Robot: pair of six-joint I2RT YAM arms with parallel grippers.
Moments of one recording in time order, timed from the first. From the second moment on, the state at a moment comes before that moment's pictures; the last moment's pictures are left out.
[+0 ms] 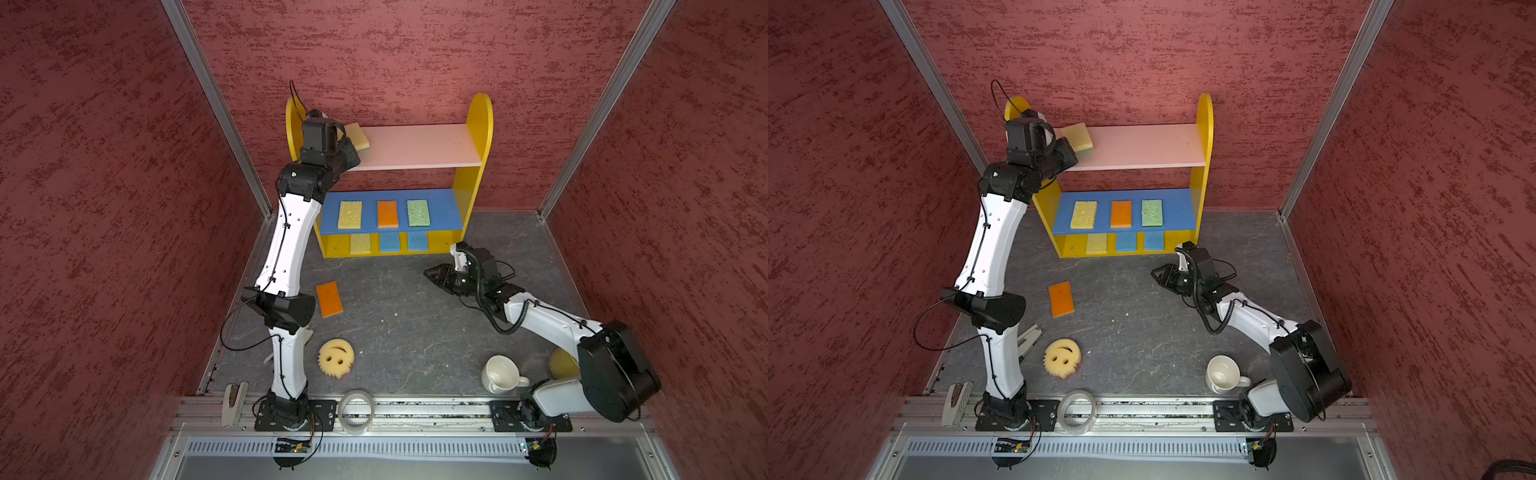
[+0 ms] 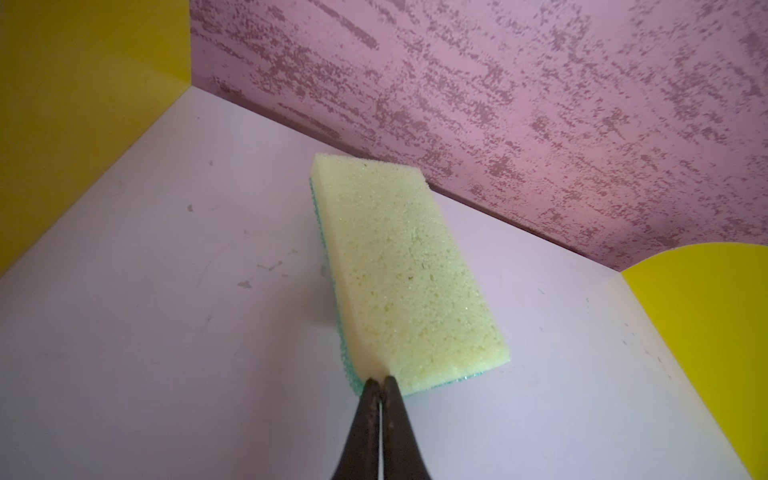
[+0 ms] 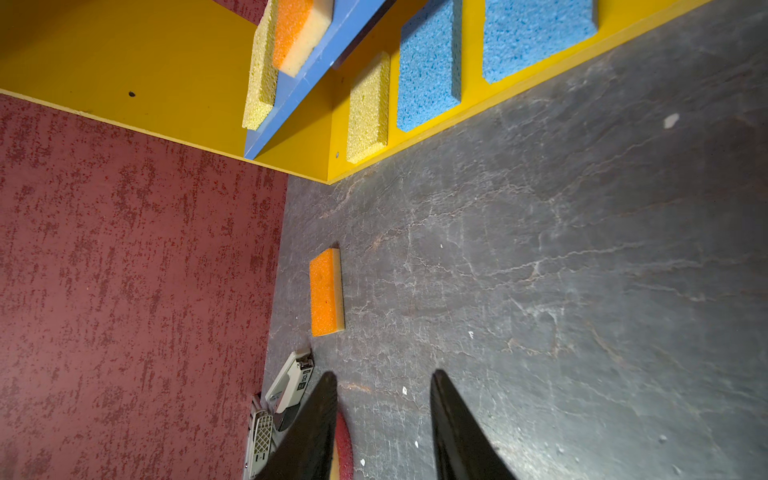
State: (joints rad) left arm -0.27 2.04 2.65 -0.93 -0.12 -0.55; right arm 0.47 1.43 0.80 0.13 -0.40 0.91
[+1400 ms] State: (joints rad) left arm -0.14 1.91 2.48 -0.93 0.17 -0.44; right arm 0.47 1.44 0.79 0.19 -0.43 0.95
